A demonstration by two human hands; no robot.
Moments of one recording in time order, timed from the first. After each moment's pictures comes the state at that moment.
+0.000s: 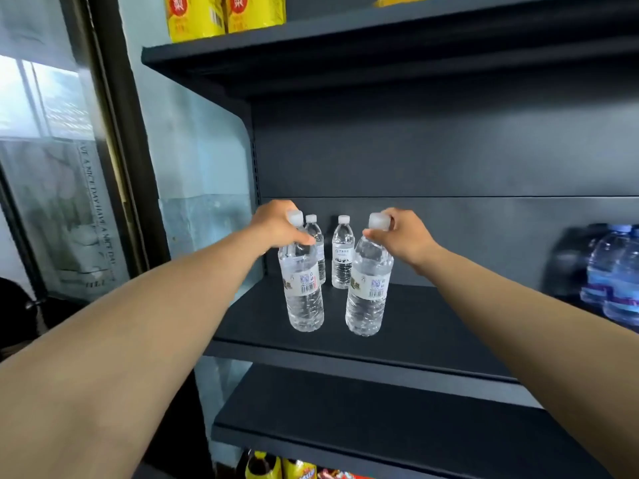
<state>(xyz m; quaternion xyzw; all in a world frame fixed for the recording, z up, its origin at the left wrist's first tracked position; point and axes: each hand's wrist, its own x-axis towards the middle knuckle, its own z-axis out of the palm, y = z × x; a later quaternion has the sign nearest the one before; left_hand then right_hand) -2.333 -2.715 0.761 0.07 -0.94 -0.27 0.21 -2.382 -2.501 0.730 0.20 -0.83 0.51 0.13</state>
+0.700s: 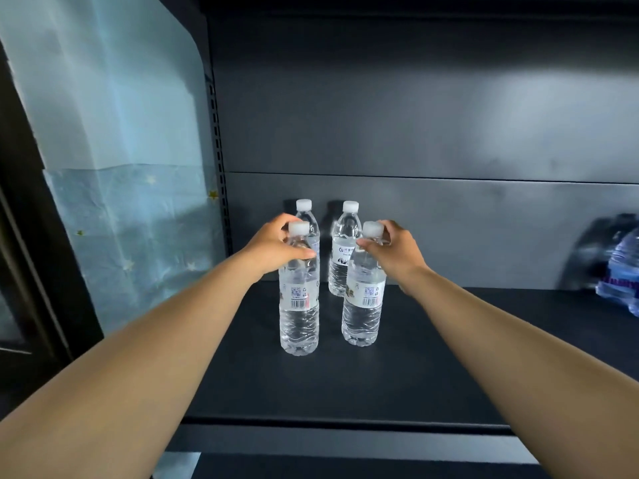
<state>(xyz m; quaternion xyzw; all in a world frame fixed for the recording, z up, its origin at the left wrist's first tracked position) -2.517 -2.819 0.674 -0.06 -0.86 -0.51 0.08 -2.528 -2.605 0.663 0.08 -0.83 0.52 0.15</state>
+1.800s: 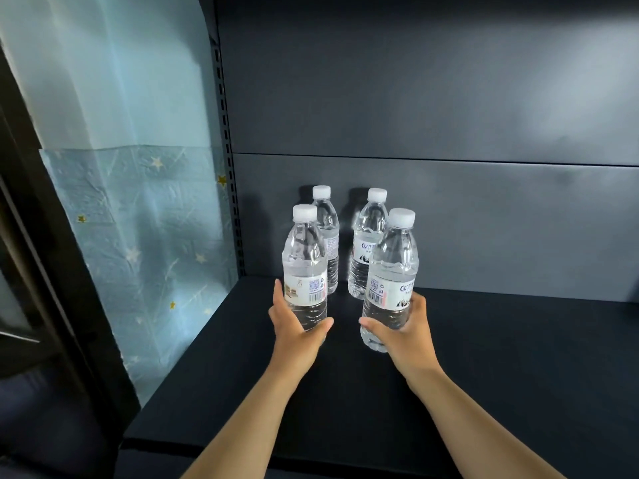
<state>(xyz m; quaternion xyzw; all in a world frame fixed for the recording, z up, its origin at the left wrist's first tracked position) -2.504 -2.786 0.531 0.06 -0.75 -0.65 0.14 -2.543 -2.614 0.514 0.05 -0.75 0.66 0.08</state>
